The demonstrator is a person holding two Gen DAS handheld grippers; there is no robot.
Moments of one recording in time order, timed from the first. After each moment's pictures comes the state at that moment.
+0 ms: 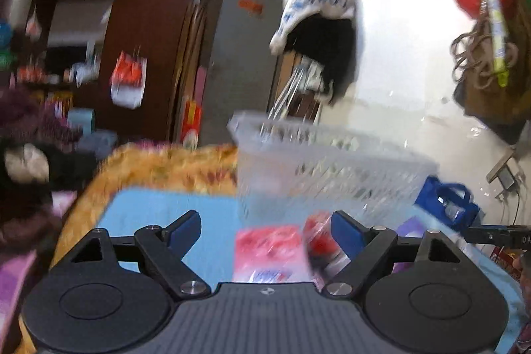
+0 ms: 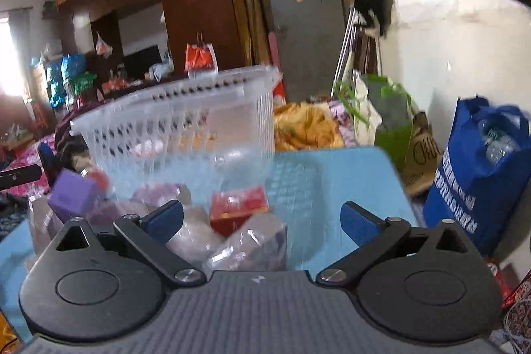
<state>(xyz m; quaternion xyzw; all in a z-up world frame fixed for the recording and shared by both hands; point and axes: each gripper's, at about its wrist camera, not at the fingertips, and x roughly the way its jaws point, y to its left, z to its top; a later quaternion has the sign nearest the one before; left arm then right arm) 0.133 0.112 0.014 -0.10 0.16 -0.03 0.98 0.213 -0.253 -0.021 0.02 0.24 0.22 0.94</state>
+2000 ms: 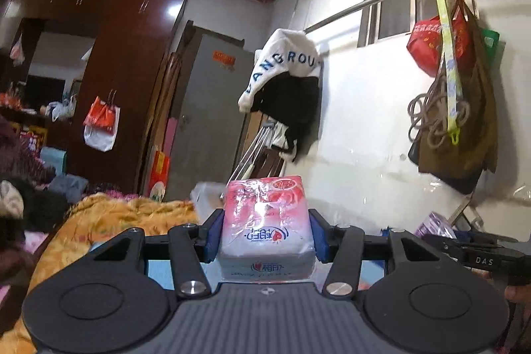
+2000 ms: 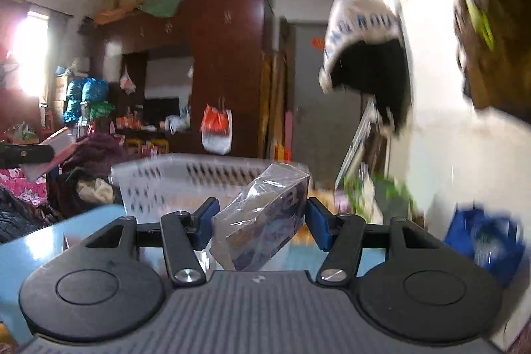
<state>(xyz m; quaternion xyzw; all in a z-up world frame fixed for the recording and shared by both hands) 0.090 0.096 0.061 -0.12 0.04 -0.08 0.99 0.154 -0.219 0.044 -0.06 0.03 0.23 0.97</state>
